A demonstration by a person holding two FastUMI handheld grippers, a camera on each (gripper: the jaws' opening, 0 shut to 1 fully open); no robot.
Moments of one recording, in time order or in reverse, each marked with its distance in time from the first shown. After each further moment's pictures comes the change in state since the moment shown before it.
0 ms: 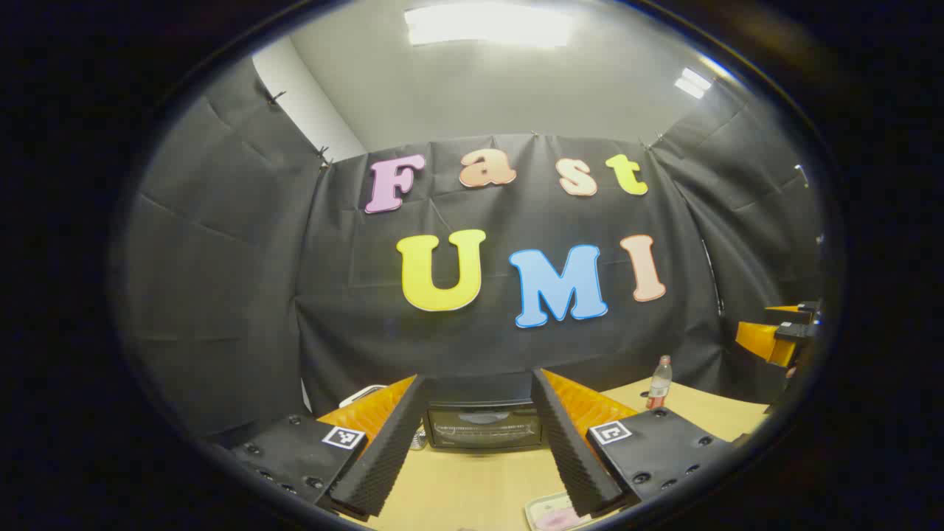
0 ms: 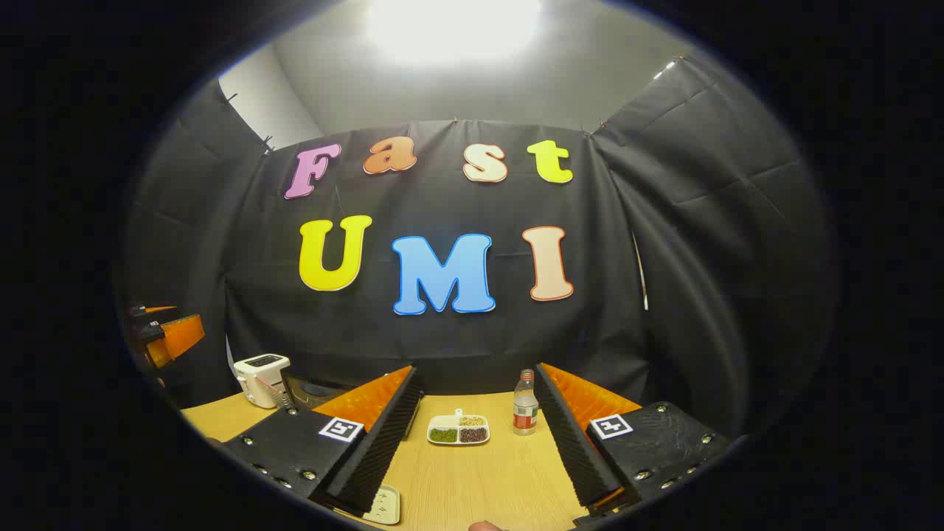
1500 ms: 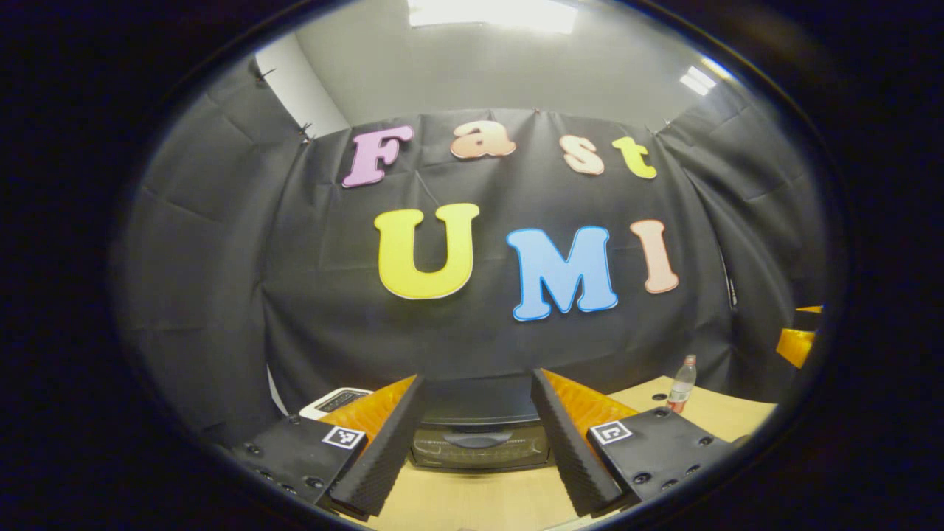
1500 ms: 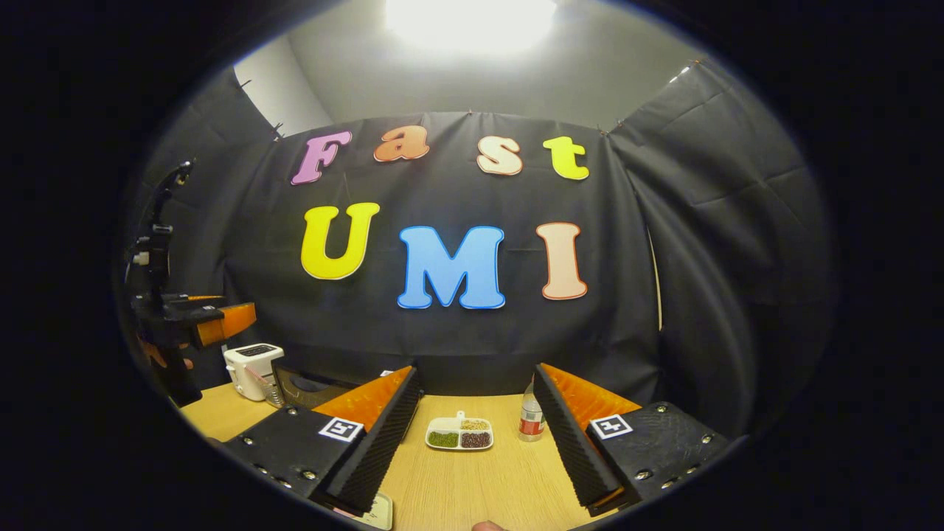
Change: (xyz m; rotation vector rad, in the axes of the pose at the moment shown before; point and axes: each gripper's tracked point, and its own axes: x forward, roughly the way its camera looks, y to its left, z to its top) left arm 0.171 0.000 -0.056 -0.024 0.055 -0.056; right arm 0.050 0.024 -0.023 -0.042 0.006 0.011
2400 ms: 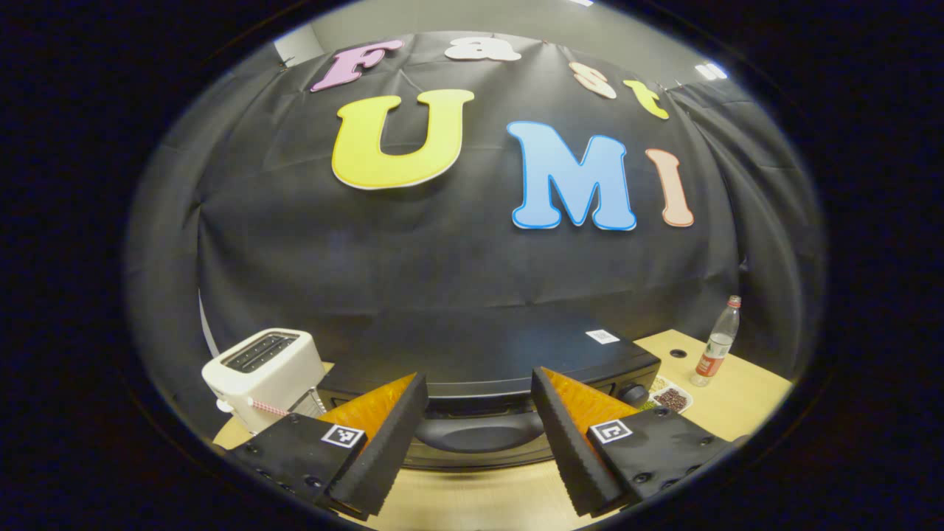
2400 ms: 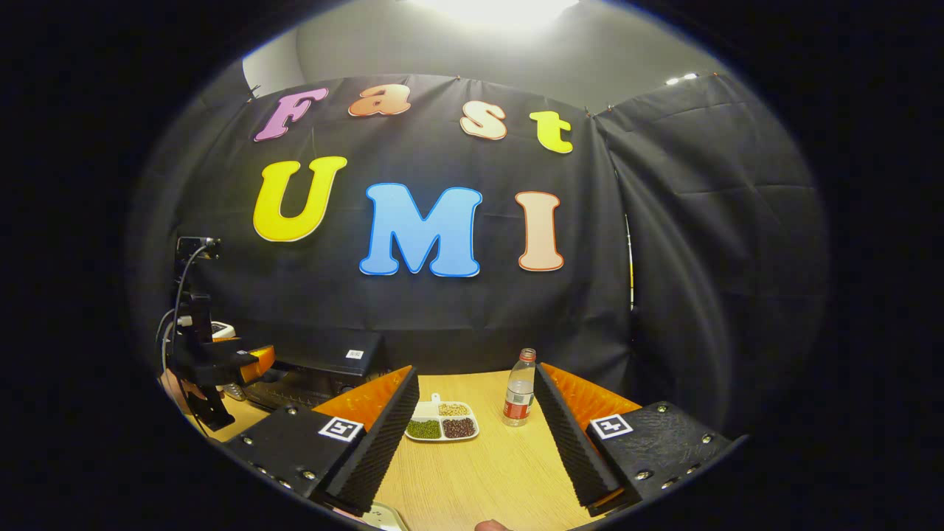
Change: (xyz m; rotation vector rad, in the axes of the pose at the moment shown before) left arm 0.160 0.001 -0.184 -0.050 0.260 -0.114; right arm 0.049 0.022 -0.038 -0.043 0.134 -0.191
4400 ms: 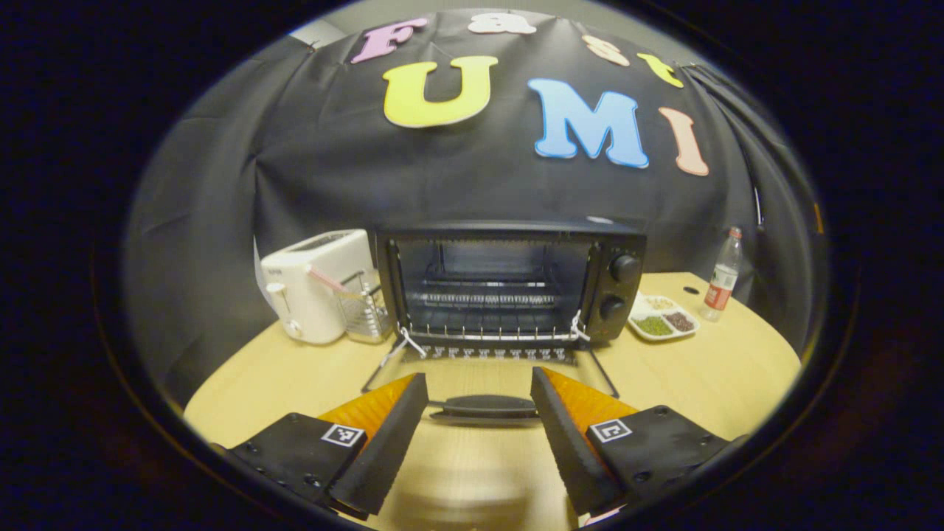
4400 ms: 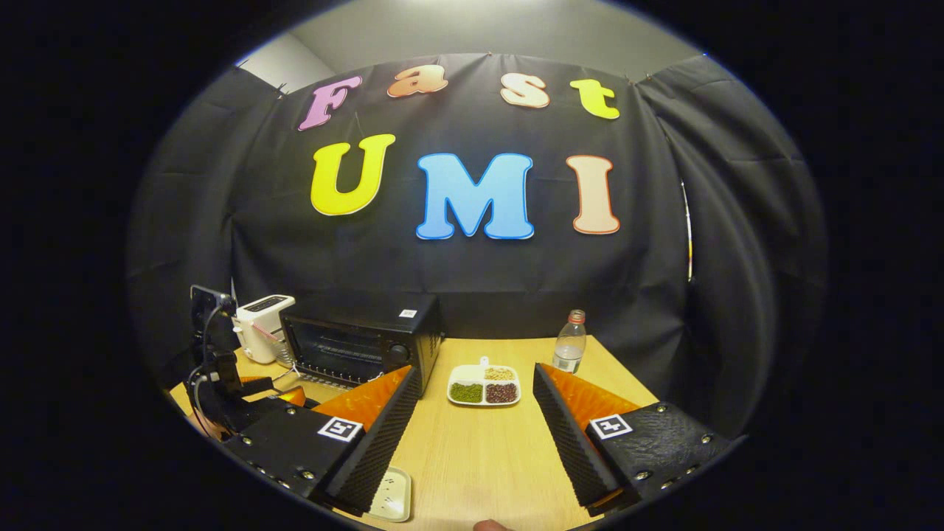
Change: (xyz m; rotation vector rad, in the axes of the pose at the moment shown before) left arm -0.141 -0.011 -0.098 -0.017 0.140 0.160; right arm -0.023 0.022 -0.049 0.027 0.162 0.320
